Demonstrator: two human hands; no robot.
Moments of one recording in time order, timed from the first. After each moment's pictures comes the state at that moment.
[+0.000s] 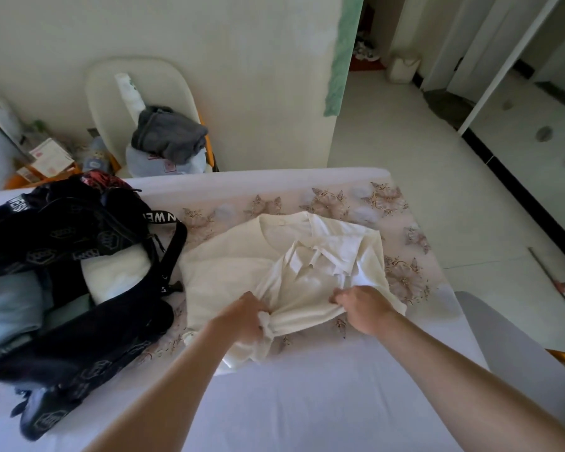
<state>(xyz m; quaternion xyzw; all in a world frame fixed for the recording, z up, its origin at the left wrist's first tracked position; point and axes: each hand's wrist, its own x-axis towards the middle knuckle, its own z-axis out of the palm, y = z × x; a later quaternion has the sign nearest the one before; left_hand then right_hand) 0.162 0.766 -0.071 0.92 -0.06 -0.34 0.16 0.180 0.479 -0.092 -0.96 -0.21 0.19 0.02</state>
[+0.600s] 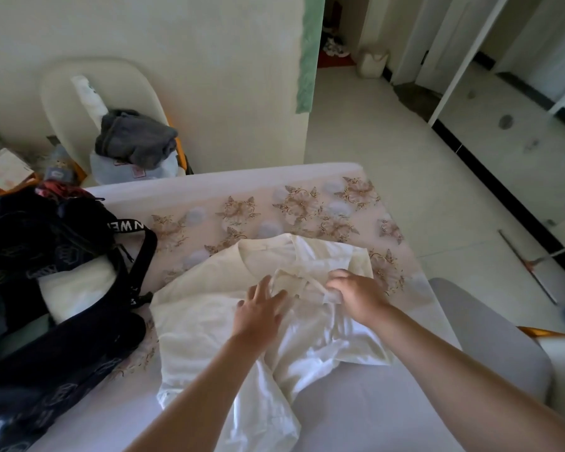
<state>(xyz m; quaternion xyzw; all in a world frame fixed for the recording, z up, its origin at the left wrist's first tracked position) 0.154 0.690 -0.105 0.97 -0.12 -0.15 0.14 0.180 0.441 -0.087 -0.98 -0.12 0.17 0.08</state>
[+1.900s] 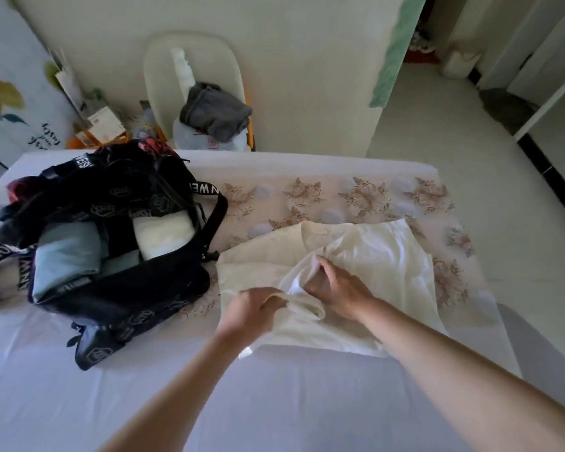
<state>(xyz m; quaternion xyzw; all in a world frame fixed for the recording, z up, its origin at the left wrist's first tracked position) 0.089 0.797 -0.063 0.91 0.06 -0.10 0.39 0.179 0.577 -0.090 -0.93 -0.13 0.26 0.22</state>
